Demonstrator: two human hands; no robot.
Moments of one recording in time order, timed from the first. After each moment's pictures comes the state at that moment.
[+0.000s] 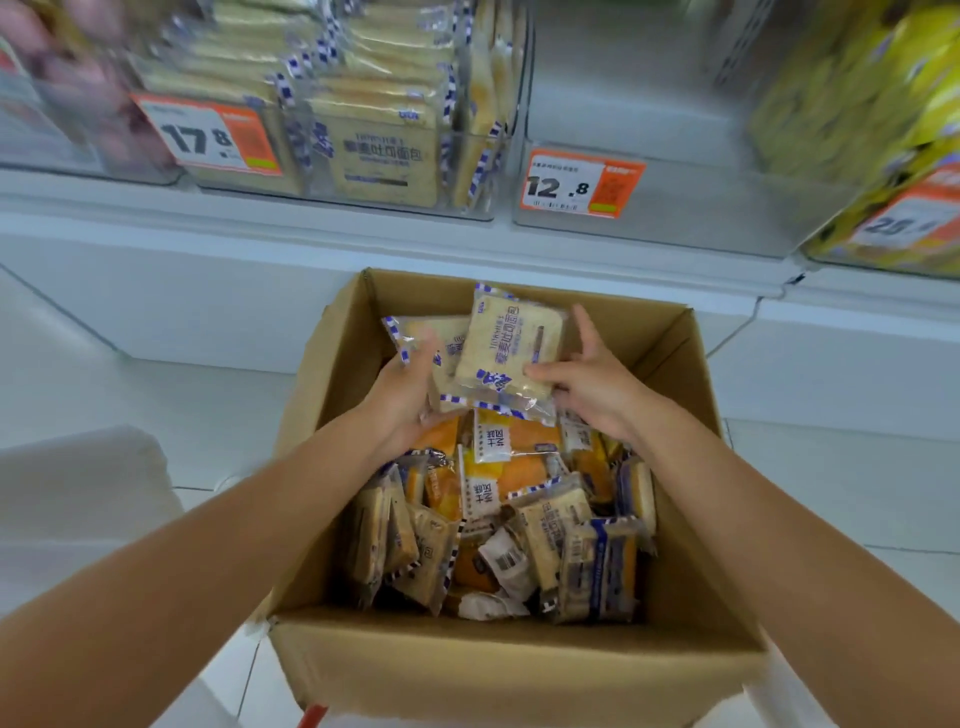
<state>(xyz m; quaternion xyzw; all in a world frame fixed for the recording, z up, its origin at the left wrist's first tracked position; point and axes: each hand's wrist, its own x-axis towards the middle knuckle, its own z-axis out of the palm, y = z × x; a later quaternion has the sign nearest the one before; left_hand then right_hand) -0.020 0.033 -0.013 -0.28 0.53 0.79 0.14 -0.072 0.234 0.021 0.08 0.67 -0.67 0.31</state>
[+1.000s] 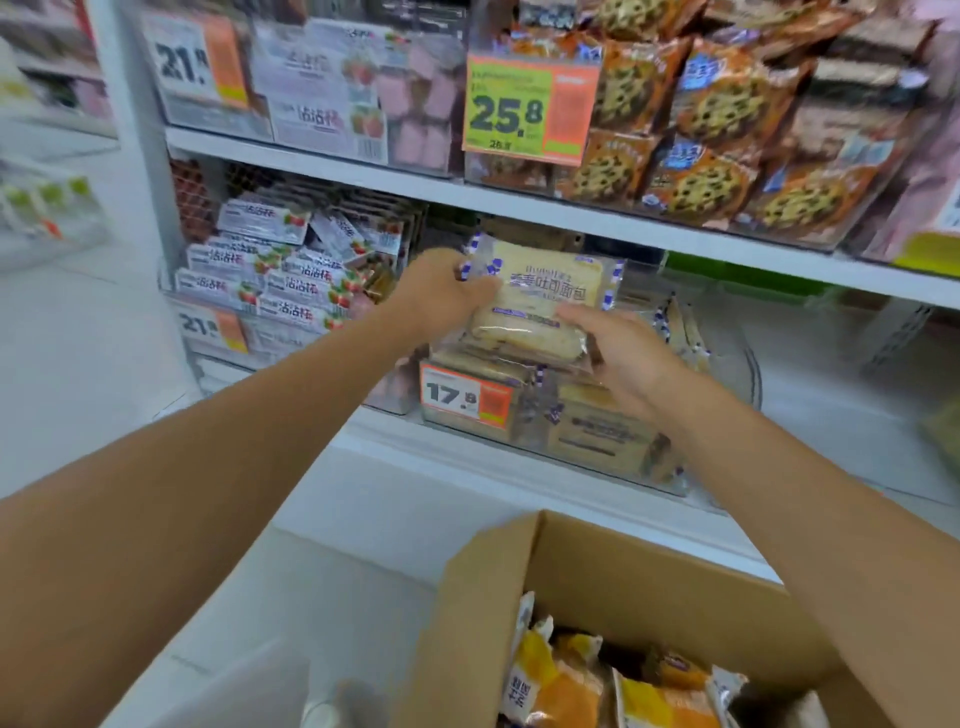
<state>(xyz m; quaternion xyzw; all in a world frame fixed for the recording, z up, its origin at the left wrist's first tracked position) -0.141 -0.210 0.208 -0.11 0.88 0.42 -0.18 -0.193 -0.017 0.189 -0.12 0.74 -0.64 0.16</state>
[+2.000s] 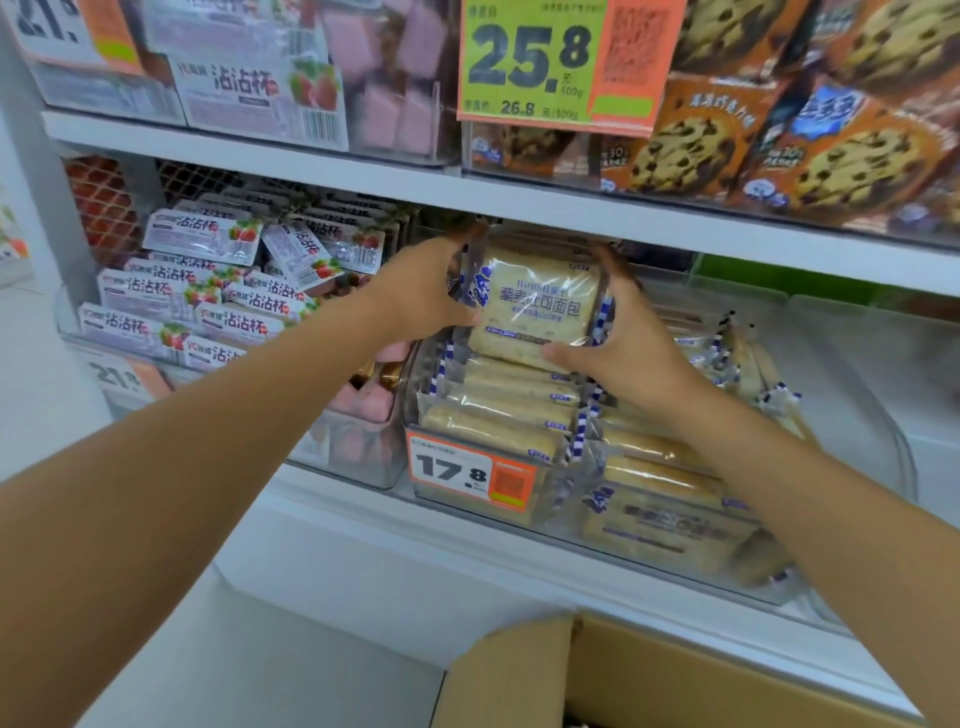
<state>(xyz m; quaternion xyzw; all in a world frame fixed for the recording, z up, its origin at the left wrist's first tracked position) -0.234 -0.276 0.189 -0.05 0.95 0.26 -0.14 -0.292 -0.055 0.162 -0.31 0.85 -0.42 -0.05</state>
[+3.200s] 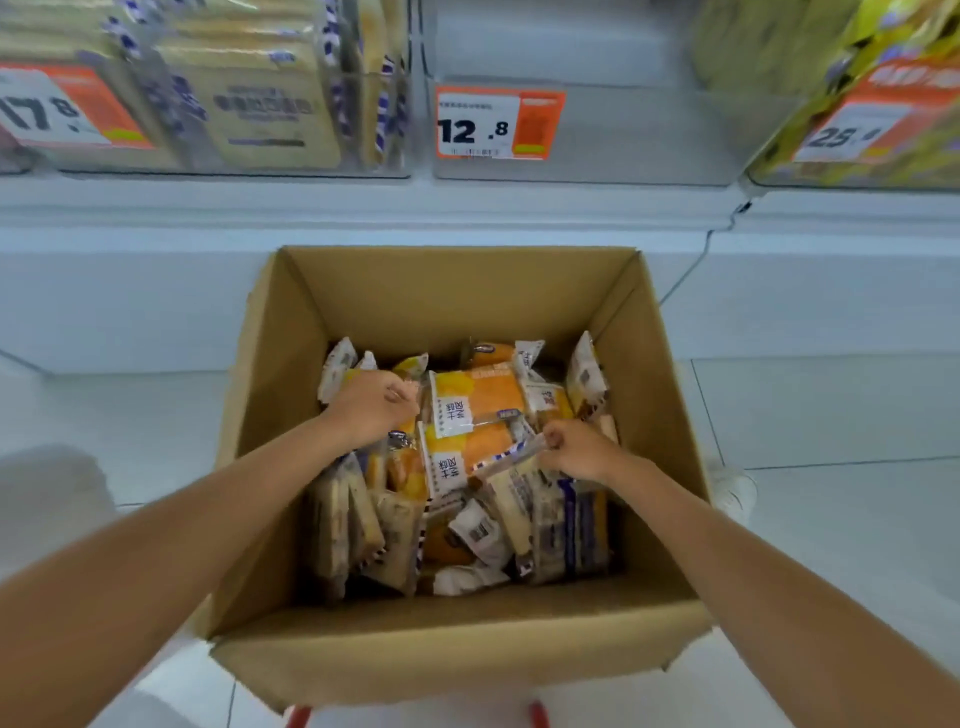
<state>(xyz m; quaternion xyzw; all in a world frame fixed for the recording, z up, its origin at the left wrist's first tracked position) -0.025 0.038 -0.065 -0.11 0.89 0.36 0.24 -0.028 0.317 -0.109 -0.01 0.89 -0.24 0.39</state>
